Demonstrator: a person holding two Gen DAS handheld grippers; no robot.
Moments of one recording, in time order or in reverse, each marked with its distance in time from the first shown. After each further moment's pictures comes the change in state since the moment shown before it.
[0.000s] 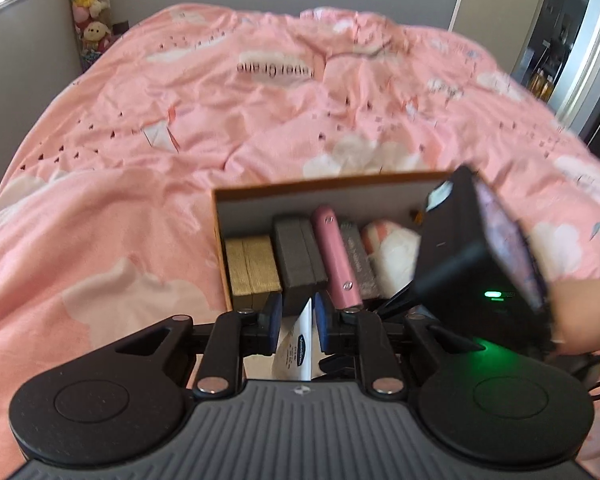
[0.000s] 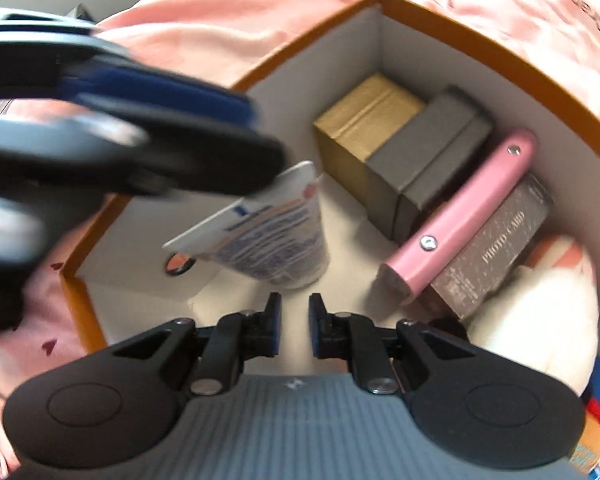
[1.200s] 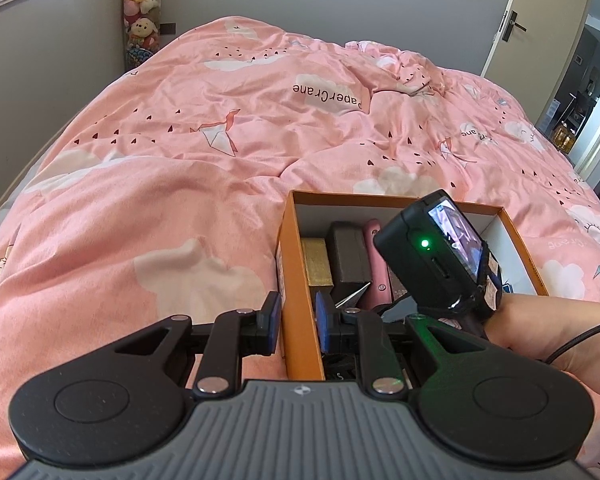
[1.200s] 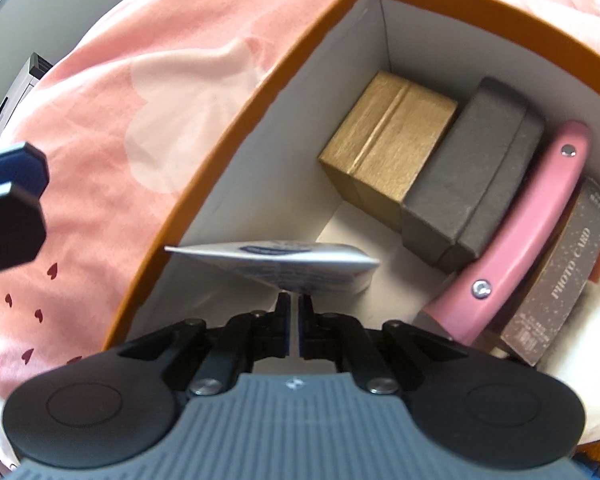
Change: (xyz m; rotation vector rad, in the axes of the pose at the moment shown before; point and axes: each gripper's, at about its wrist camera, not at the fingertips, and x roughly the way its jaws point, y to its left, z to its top) left arm -0.031 0.046 -0.024 -0.127 -0.070 0.037; right arm 0.034 0.015 0.048 0.206 0.056 0.032
